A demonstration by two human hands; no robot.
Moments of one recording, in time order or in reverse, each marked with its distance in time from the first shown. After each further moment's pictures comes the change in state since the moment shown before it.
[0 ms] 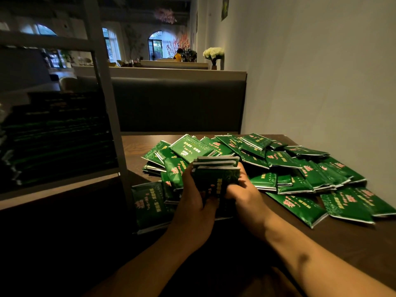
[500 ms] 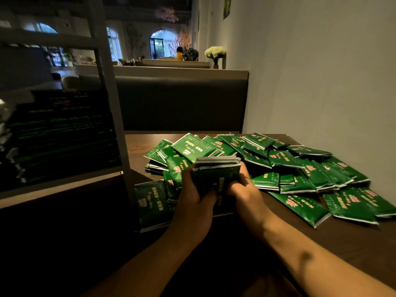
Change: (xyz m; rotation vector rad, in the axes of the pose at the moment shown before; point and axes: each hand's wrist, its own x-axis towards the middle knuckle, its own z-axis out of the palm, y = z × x) left_hand 0.003 0.002 -0.001 -0.140 0.069 -0.077; right_hand 0.003 0.008 0.006 -0.042 0.089 -0.044
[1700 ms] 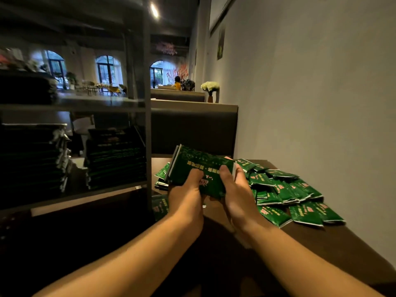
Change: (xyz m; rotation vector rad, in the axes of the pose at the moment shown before) left_hand -0.057 0.121 -0.012 -0.678 0.226 -0.265; right_hand -0.060 -0.105 0.038 0.097 0.189 0.003
